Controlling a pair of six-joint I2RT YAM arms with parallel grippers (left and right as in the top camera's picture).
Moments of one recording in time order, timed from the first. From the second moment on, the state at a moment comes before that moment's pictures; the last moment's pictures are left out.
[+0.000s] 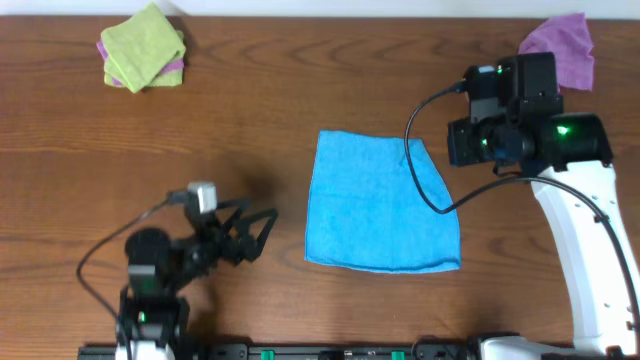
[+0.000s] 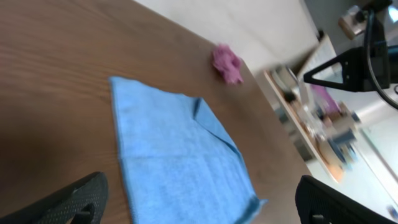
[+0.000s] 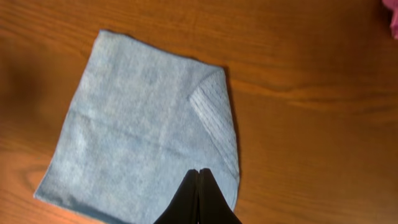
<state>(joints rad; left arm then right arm) -0.07 0.71 0.27 0.13 0.77 -0.57 0.11 1.45 1.45 -1.10 -0.12 -0.04</state>
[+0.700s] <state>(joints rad) -0.38 1.68 1.12 -0.38 0.56 -0.08 -0.14 1.37 1.45 -1.15 -0.11 -0.04</state>
